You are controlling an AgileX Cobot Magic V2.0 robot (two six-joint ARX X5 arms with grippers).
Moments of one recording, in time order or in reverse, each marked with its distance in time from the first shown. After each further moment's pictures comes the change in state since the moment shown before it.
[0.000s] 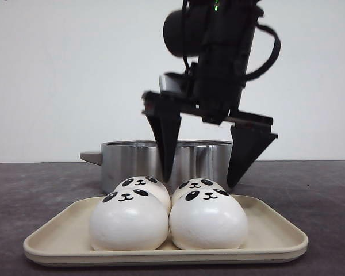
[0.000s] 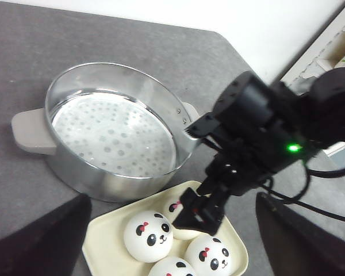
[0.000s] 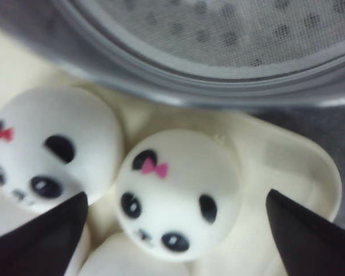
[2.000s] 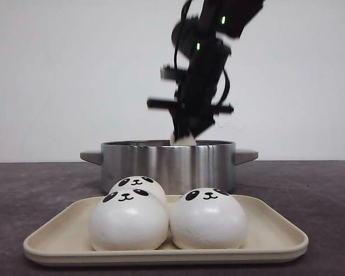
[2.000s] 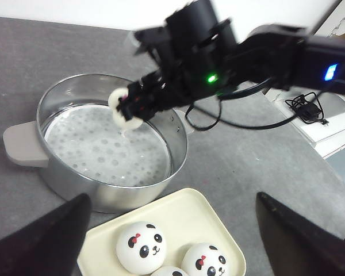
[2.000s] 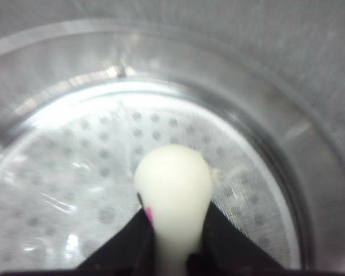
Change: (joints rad) left arm -0.031 -0.003 0.000 0.034 -0.022 0.000; right arm -0.176 0.295 0.405 0.327 0.156 -0.216
